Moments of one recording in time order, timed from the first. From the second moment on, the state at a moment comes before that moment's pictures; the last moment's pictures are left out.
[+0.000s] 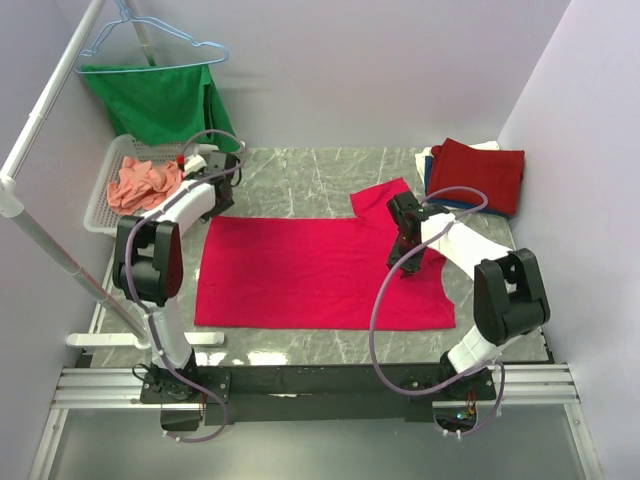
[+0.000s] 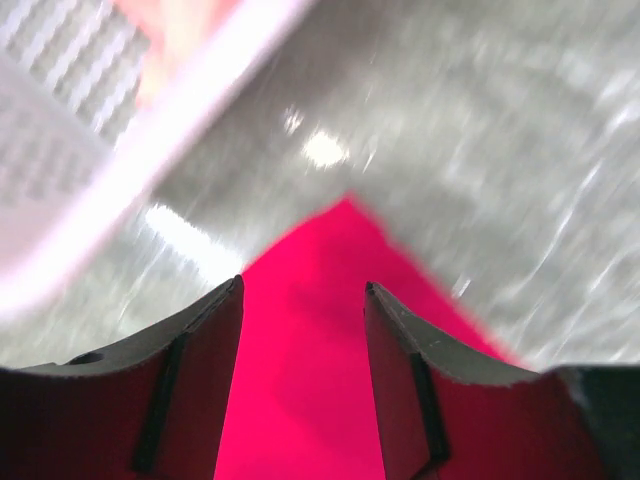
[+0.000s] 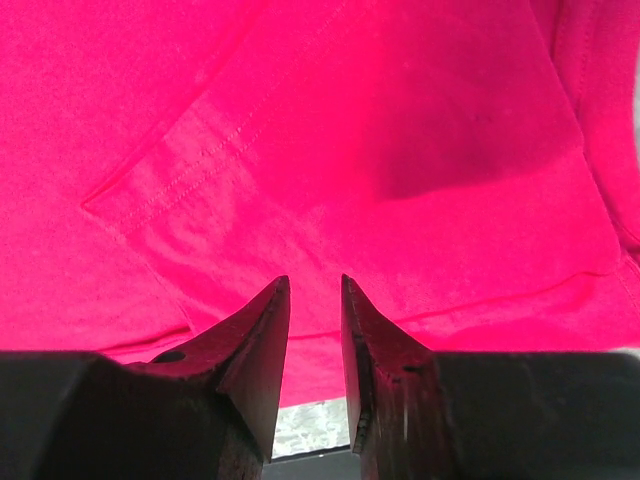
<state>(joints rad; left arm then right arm) -0.21 1.89 1.41 -0.62 -0.59 -0.81 0.34 1.59 1.07 -0.86 0.14 0.80</state>
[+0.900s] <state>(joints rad) -0.14 2.18 1.65 -0.60 -0.43 -0.76 0.34 1.72 1.20 -0.88 0.13 0.77</state>
